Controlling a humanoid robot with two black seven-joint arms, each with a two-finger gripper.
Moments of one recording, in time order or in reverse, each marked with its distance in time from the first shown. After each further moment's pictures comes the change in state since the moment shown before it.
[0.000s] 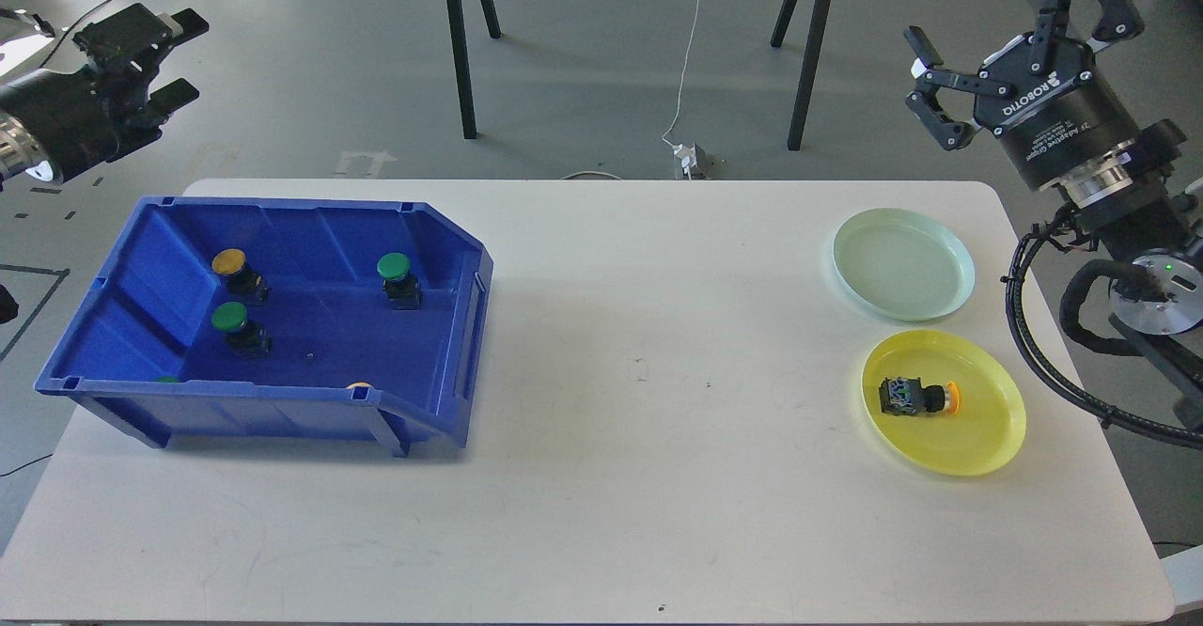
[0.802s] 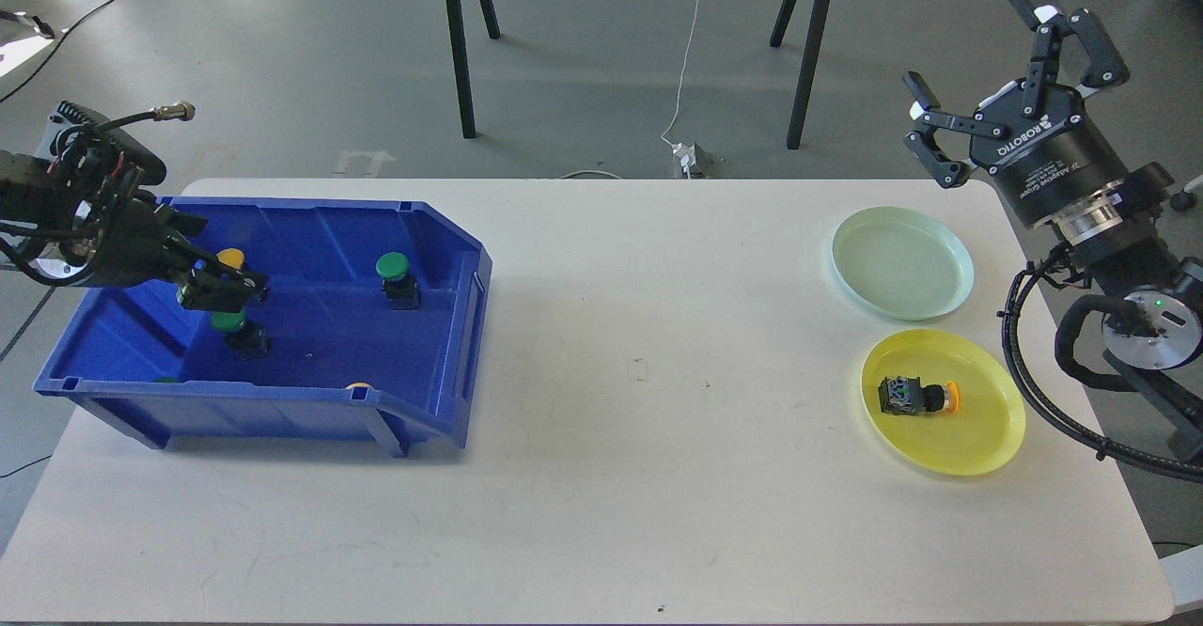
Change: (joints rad) left arm 0.023 0.127 0.128 -0.372 1.198 0.000 0.000; right arm -0.076 0.012 0.017 -0.007 -0.007 0.000 0.000
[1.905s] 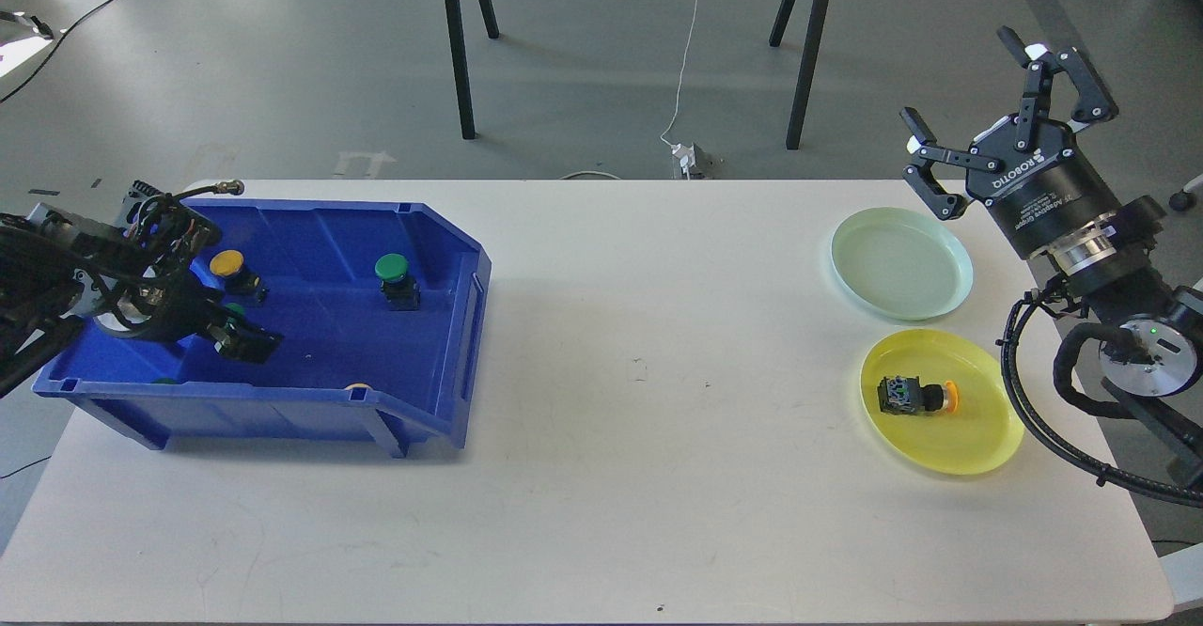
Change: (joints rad) left arm 0.036 -0.214 0.103 0.316 -0.027 0.000 0.000; right arm -0.055 -0.001 -0.001 0.008 -0.002 0.000 0.000
